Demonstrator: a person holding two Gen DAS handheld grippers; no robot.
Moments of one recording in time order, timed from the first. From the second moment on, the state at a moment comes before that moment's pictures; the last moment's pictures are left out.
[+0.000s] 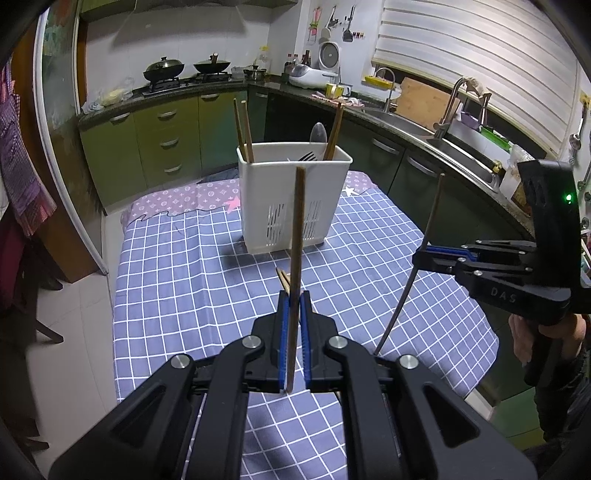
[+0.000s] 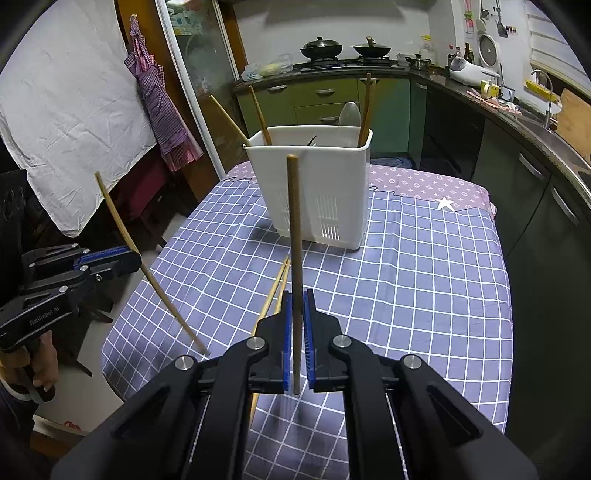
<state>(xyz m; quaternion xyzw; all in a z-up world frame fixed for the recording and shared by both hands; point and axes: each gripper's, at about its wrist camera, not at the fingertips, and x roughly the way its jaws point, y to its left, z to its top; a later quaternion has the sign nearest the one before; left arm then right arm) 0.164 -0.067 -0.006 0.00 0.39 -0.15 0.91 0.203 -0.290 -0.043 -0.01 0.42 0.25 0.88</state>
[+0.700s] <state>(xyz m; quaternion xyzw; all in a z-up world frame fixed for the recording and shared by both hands) 0.199 -0.084 0.068 0.01 0.35 -0.18 0.92 0.204 -0.293 -0.044 -0.01 0.42 0.25 0.87</state>
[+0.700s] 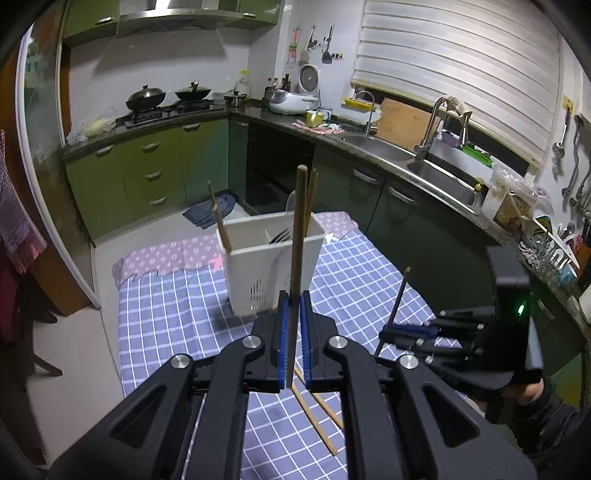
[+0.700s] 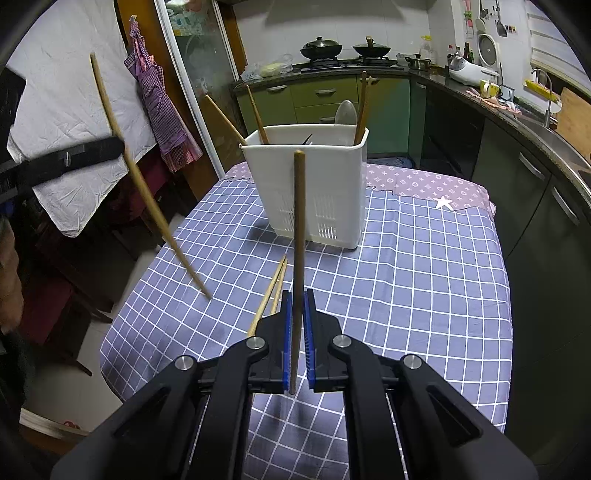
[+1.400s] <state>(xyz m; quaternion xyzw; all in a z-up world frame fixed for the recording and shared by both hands) 0.252 -0.092 0.134 0.02 0.32 -0.17 0.93 0.217 -0.305 -0.035 0.02 0.42 0.27 0.87</state>
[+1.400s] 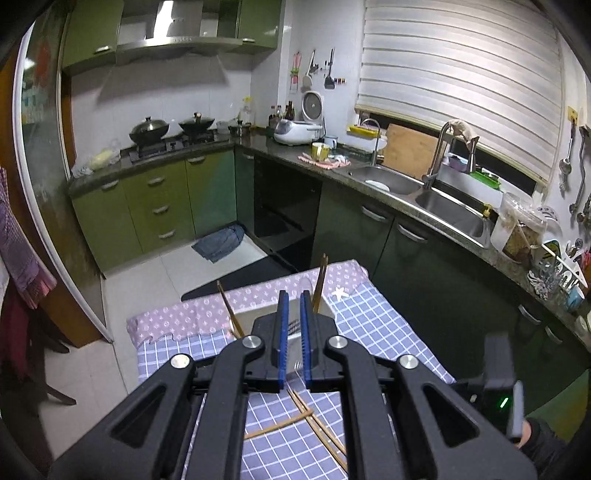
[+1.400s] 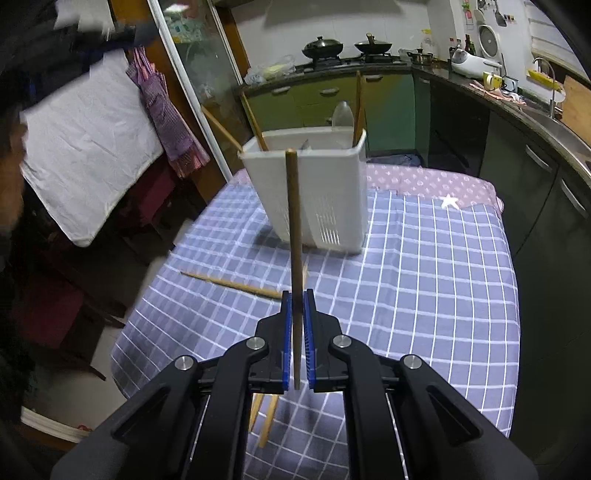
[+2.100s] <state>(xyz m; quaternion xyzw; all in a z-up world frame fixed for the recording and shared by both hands) 0.202 -0.030 0.013 -0.04 0.43 -0.12 0.89 0.346 -0.290 0.095 0.04 0.29 0.21 0.93</state>
